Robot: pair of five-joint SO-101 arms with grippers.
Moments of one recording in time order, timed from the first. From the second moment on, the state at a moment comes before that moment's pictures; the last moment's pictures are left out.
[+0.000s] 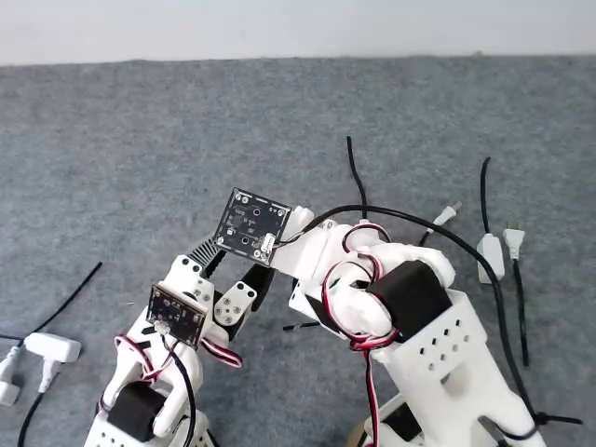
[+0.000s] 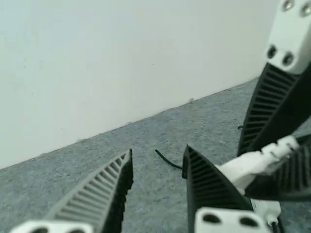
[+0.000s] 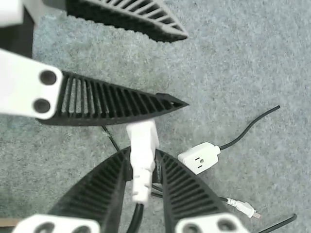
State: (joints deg) left arm 25.0 -101.4 87.2 35.0 -0.7; right arm -40.8 -37.8 11.8 90.2 33.5
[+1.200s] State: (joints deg) left arm 30.9 -101.3 91.6 34.0 -0.7; right arm -42.2 -38.0 11.9 91.1 33.1
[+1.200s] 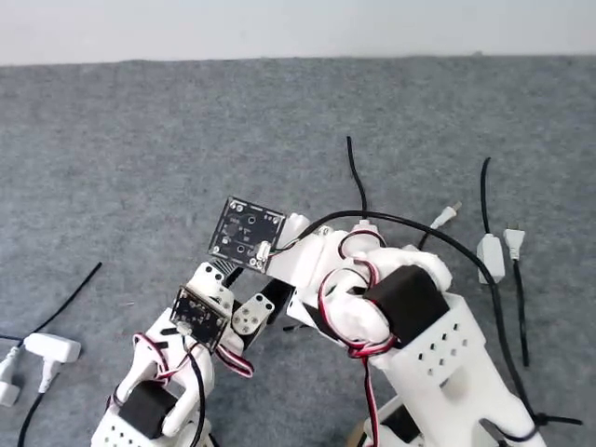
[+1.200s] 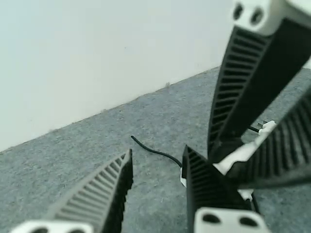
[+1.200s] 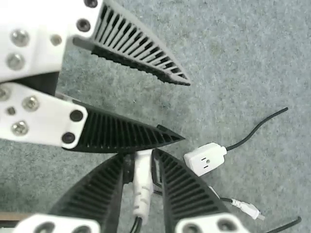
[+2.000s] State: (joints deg) left arm 18.4 -100.4 90.3 32.6 -0.6; right arm -43.2 -38.1 5.4 92.9 33.2
